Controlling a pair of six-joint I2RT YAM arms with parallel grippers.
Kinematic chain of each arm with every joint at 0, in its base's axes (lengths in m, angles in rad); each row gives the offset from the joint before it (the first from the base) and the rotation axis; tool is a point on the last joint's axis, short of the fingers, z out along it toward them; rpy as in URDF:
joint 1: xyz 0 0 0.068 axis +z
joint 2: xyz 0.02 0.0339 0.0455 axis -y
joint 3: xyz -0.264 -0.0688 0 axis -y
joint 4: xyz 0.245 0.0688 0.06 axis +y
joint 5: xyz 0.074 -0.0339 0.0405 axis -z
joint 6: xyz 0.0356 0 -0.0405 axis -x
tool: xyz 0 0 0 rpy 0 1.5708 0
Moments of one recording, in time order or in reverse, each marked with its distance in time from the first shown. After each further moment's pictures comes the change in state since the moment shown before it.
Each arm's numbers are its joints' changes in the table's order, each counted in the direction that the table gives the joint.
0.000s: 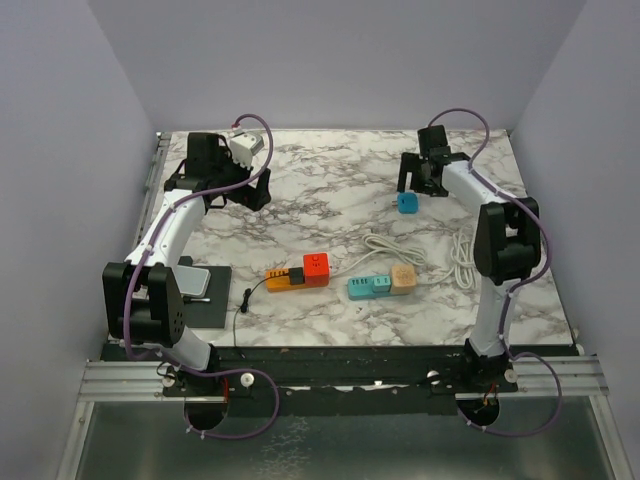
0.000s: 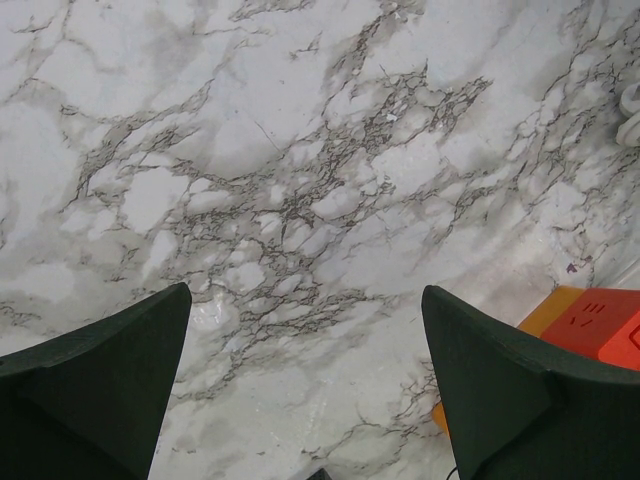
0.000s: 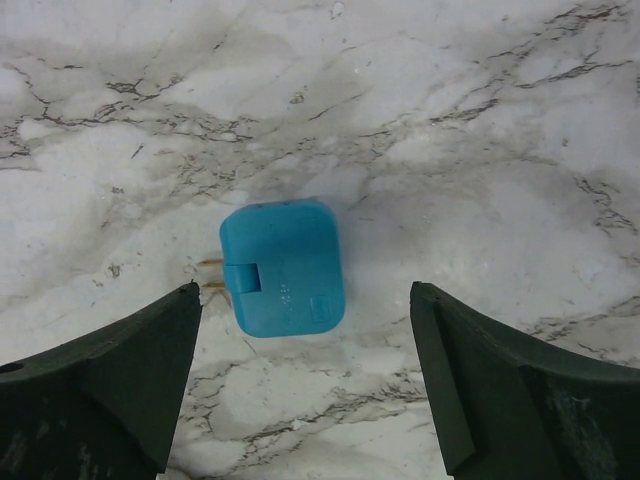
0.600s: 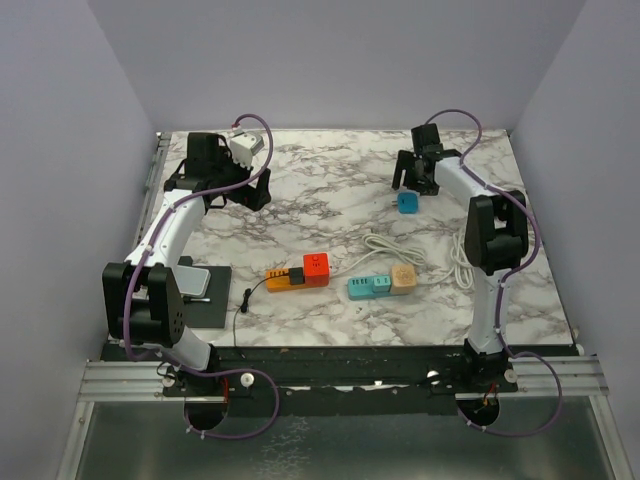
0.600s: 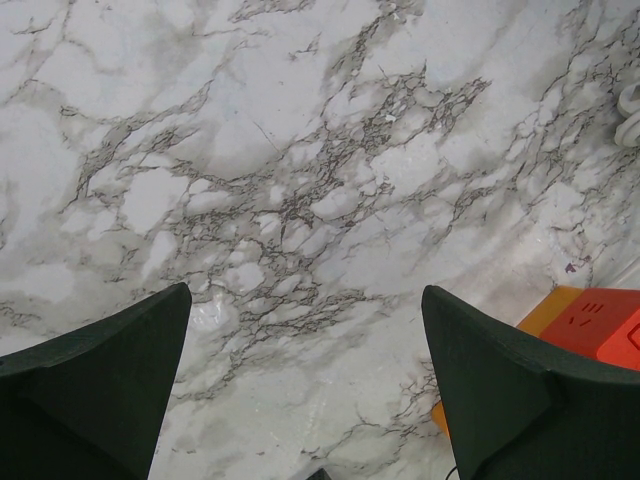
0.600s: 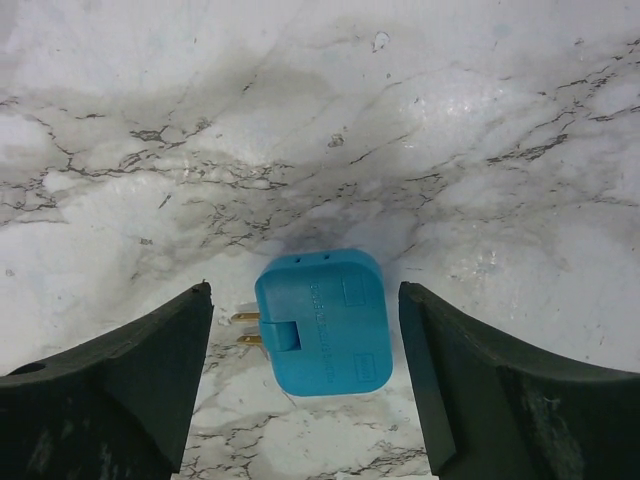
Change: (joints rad) left arm 0.000 0.001 0.001 0.000 0.003 0.000; right arm 0.002 -0.142 0.124 0.010 -0.043 -0.080
